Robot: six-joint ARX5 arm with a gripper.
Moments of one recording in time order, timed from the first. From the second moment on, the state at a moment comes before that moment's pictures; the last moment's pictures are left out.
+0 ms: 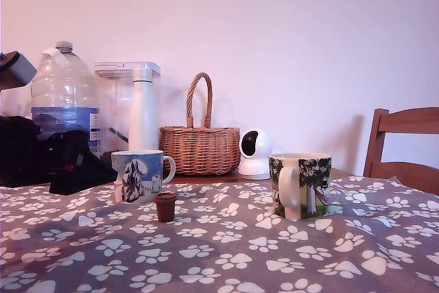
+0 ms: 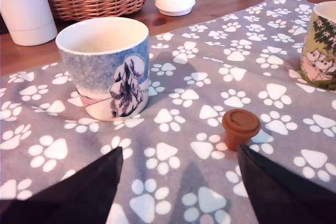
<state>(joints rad) -0.34 1.66 0.25 1.13 0.22 0.01</state>
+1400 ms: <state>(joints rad) -0.48 1.66 0.24 0.99 0.25 0.06</state>
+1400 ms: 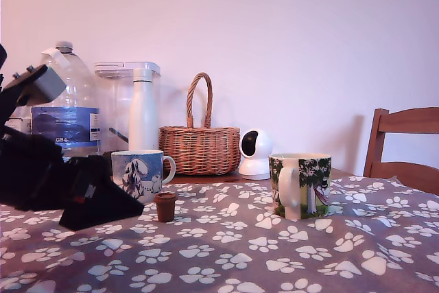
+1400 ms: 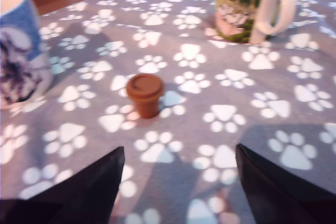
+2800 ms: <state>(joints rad) -0.51 1.92 0.57 0.89 0.21 0.03</state>
